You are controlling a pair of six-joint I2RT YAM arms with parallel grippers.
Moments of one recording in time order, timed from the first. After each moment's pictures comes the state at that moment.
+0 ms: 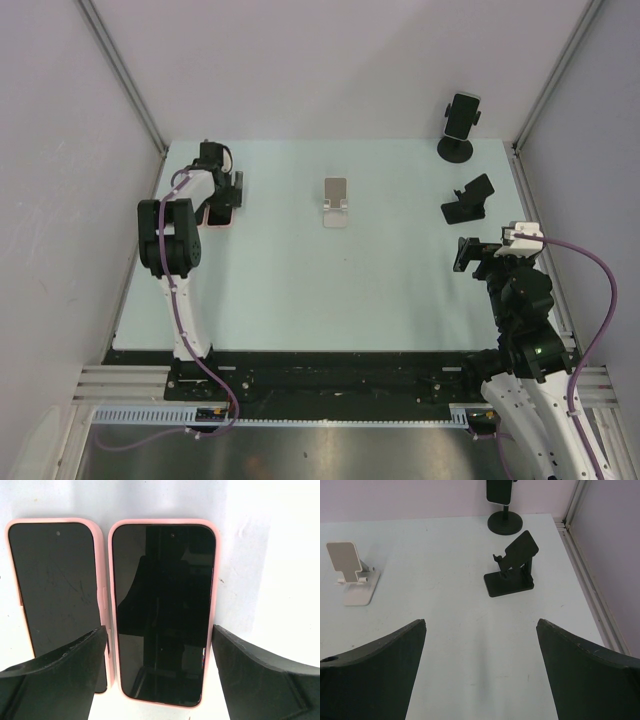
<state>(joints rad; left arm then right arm) 0.02 2.19 1.67 -0.49 -0.16 0.06 0.28 0.37 0.61 -0.32 0.31 0.04</state>
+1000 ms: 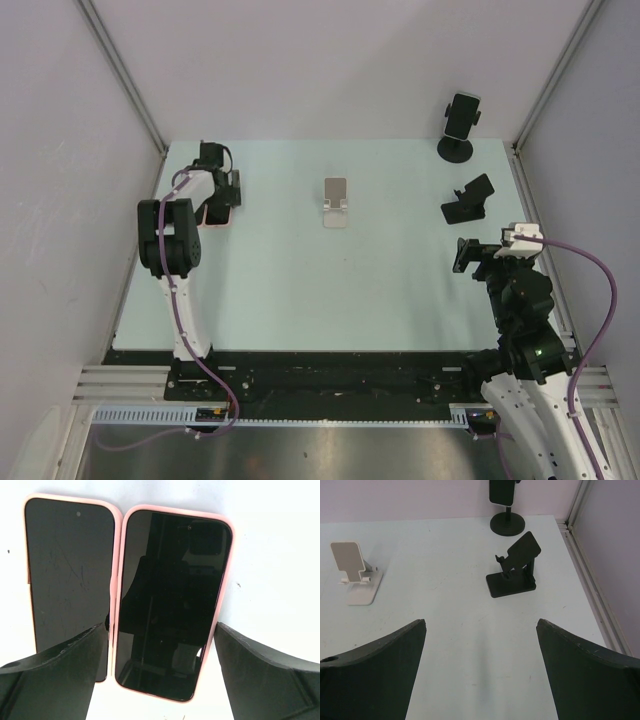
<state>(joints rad) 0.02 2.19 1.67 -0.49 -0.22 -0.05 0.28 0.36 0.60 -0.32 0.31 0.04</state>
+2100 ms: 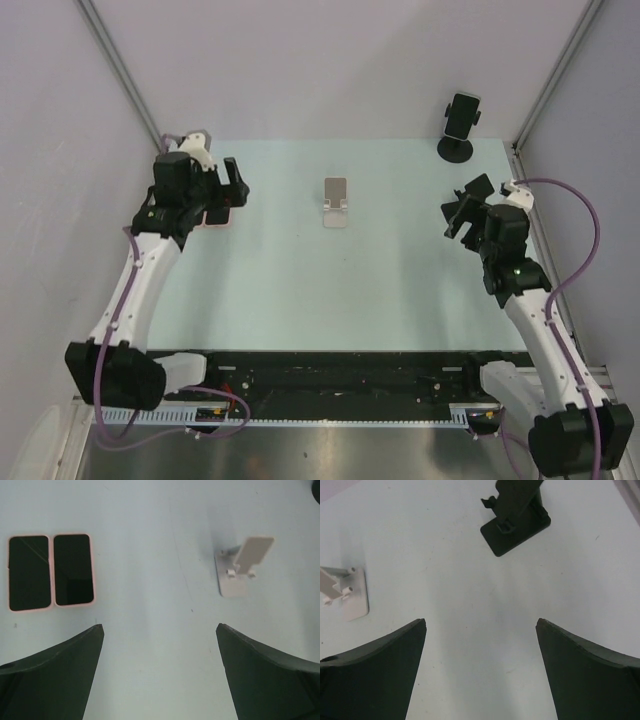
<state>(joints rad) -0.07 1.26 1.23 -0.47 0.11 -0.18 0.15 0.86 0.79 -0.36 0.25 0.40</state>
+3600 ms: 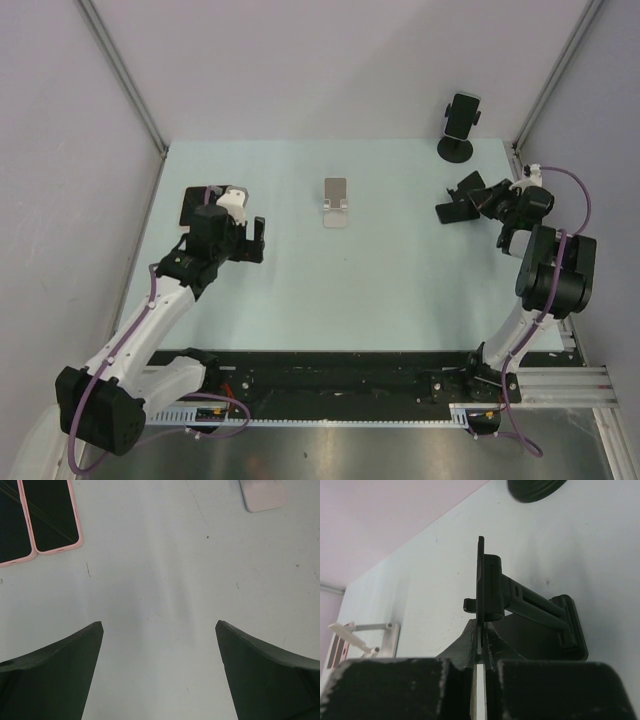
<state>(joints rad) -0.33 1.00 0.81 -0.43 -0.09 -0.07 -0.34 1.82 0.88 0.69 -0.53 0.57</state>
